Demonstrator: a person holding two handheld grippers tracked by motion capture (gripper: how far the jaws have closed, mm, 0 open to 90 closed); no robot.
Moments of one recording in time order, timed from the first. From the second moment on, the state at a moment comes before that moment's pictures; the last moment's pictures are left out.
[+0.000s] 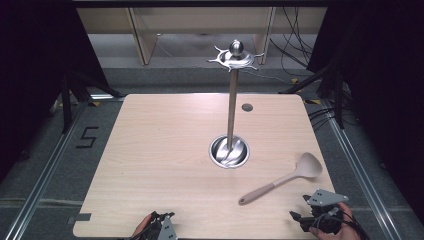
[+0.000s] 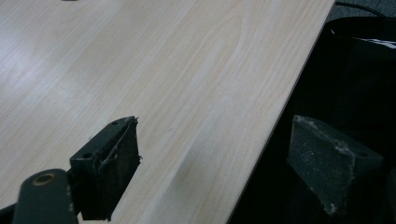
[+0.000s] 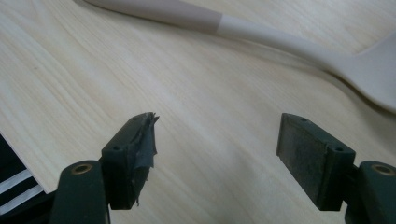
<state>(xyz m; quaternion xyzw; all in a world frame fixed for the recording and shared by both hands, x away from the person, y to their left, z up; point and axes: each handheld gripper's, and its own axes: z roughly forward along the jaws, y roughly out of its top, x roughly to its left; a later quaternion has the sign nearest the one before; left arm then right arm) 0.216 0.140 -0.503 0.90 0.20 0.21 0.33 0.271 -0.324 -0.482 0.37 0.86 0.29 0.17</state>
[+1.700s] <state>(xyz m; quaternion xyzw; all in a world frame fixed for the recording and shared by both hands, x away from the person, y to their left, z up) 0.218 0.141 -0.503 0.90 0.20 0.21 0.33 0.371 -0.268 -0.461 0.17 0.96 0.18 0.13</state>
